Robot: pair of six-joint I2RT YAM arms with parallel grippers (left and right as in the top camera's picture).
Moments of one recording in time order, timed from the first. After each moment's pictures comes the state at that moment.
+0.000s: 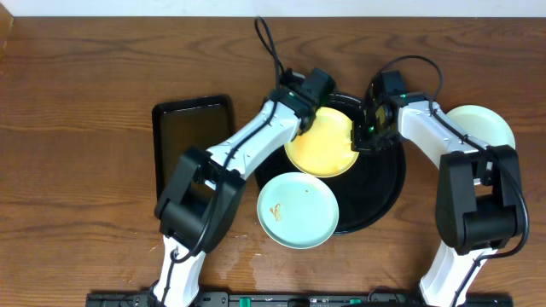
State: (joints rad) left arm -0.62 2.11 1.63 -0.79 -0.51 -0.37; right arm 0.18 1.99 1.29 -0.74 -0.22 0.24
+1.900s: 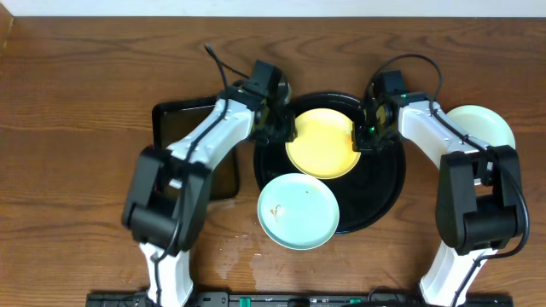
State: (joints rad) left arm -0.41 2.01 1.42 -0.64 0.36 -0.35; right arm 0.18 1.99 1.29 -0.74 -0.21 0.19
